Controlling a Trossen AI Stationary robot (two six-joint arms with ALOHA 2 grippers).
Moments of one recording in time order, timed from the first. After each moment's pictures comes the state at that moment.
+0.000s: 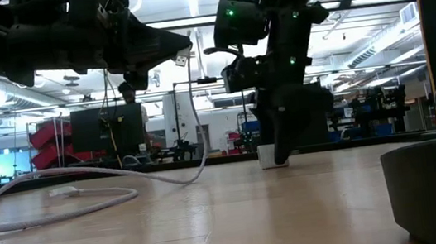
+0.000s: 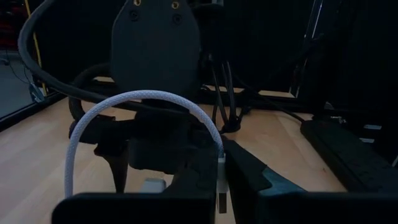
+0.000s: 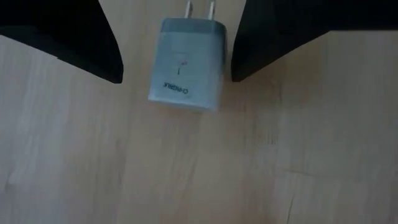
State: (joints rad) left arm -0.19 1.49 0.42 1.05 -0.23 -0.11; right arm 0.00 1.91 1.24 -0.58 0.15 -0.18
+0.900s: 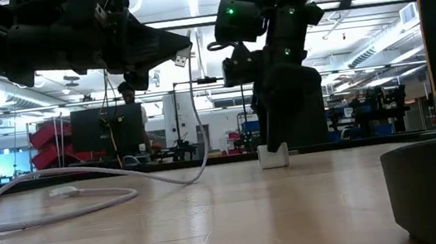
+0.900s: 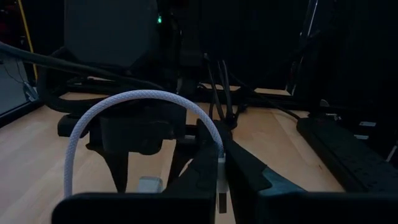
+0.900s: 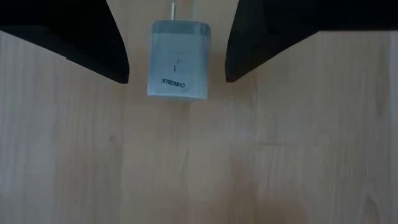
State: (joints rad) left arm -0.19 1.49 0.42 1.05 -0.21 -0.11; right arm -0.05 1.88 1.24 -0.57 0.00 -0.10
